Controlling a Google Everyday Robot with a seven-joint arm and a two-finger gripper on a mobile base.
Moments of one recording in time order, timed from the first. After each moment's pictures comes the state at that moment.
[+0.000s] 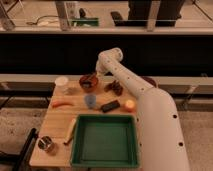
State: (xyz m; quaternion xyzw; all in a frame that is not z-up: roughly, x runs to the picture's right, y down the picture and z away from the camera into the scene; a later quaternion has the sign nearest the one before) arm -0.035 -0.126 0.961 -0.07 -0.15 -0.05 0.98
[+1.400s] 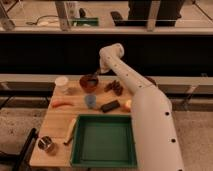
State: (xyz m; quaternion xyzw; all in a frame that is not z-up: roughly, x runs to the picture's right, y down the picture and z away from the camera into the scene) arm -0.017 -0.154 0.977 -0.07 -0.12 -0.06 0.99
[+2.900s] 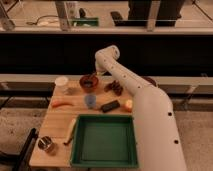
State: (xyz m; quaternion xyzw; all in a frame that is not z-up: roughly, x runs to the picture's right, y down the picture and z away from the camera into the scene) arm -0.032 -0.133 0.961 -0.07 -0.12 -0.06 0.99
